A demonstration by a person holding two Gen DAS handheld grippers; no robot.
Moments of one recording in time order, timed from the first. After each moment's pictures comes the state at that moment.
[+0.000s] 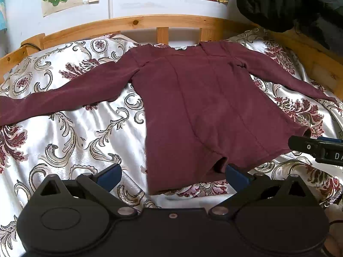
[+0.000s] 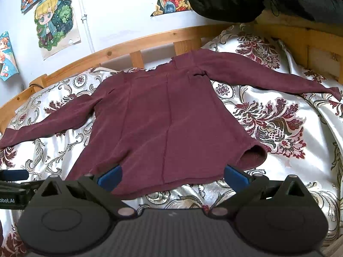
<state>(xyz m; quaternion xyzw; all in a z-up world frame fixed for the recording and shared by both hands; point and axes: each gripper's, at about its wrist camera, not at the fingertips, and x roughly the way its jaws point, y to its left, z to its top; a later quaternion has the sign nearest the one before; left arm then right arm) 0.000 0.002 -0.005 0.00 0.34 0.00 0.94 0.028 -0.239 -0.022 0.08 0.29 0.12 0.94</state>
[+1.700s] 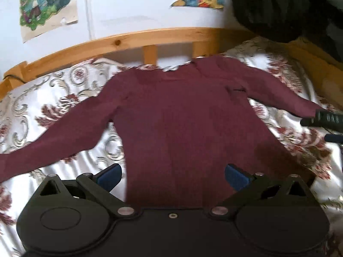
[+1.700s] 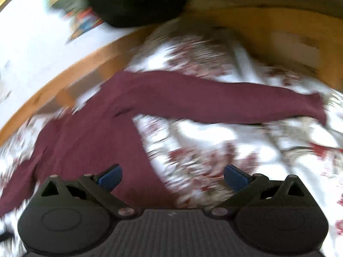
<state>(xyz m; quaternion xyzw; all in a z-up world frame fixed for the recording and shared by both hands) 0.098 -0.045 0.042 0.02 0.33 0.00 0.94 0.185 -0.358 -0.007 0.21 0.32 -0.01 0.92</state>
